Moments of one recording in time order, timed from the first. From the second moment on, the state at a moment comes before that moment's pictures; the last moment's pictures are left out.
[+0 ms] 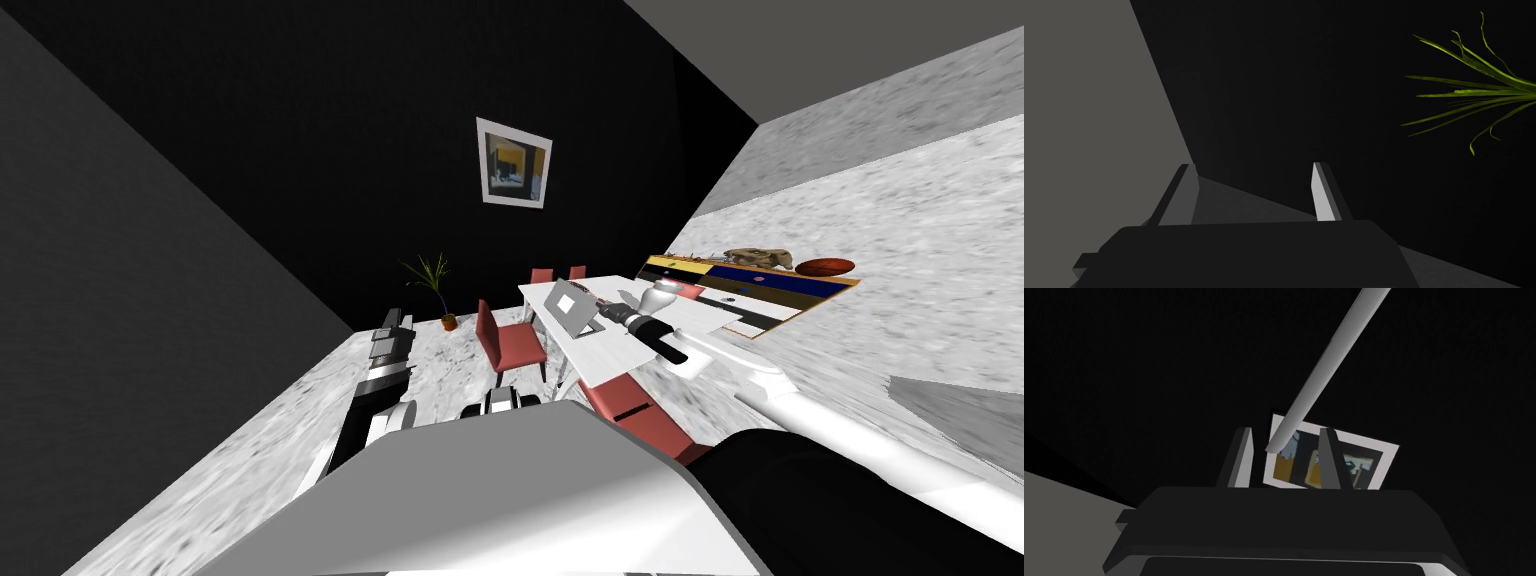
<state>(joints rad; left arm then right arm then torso) 0.50 0.00 0.06 -2.21 -0.05 -0.40 -0.02 0.59 -1.18 -0.32 -1.87 0.34 0.05 0.14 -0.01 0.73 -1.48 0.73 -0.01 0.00</state>
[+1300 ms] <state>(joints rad) 0.50 0.00 0.06 -2.21 -0.05 -0.40 -0.02 0.59 -1.12 -0.21 -1.79 0.12 -0.02 -0.08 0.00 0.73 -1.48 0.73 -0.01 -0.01</state>
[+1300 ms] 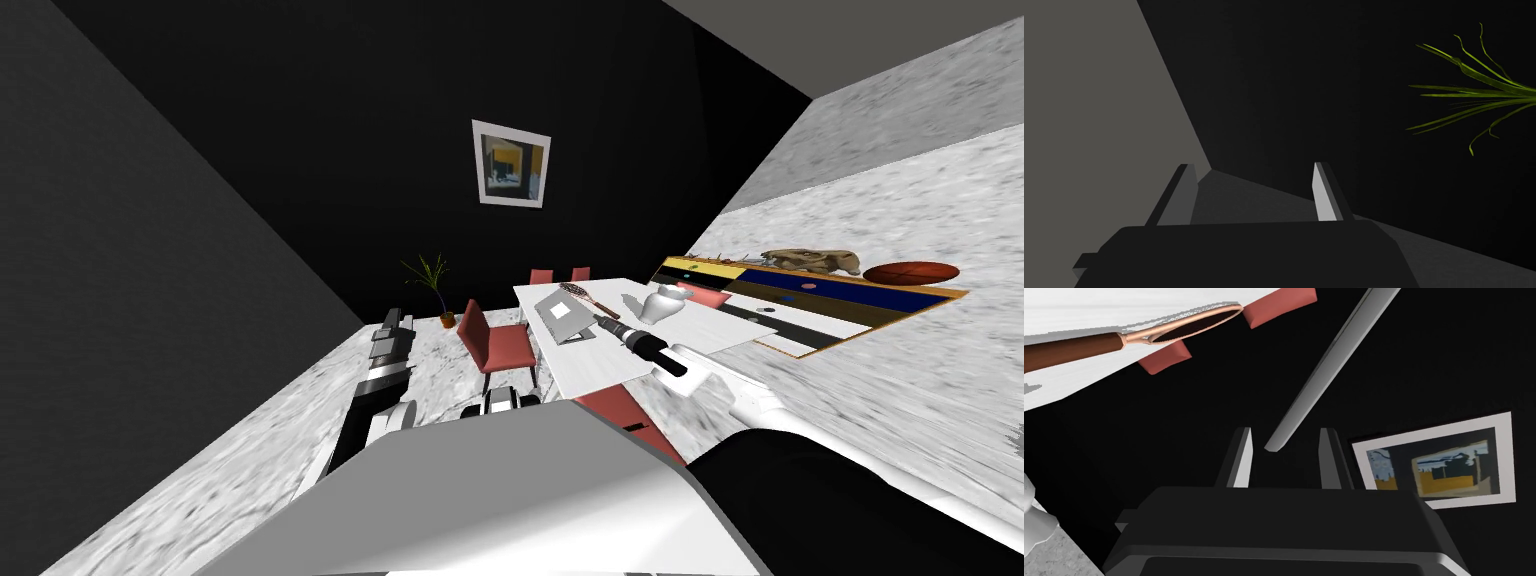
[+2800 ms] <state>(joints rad) 0.50 0.00 0.06 -2.21 -0.05 -0.40 -0.02 0.66 -1.23 -0.25 -1.88 0.02 0.00 -0.19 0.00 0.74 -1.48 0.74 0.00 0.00</state>
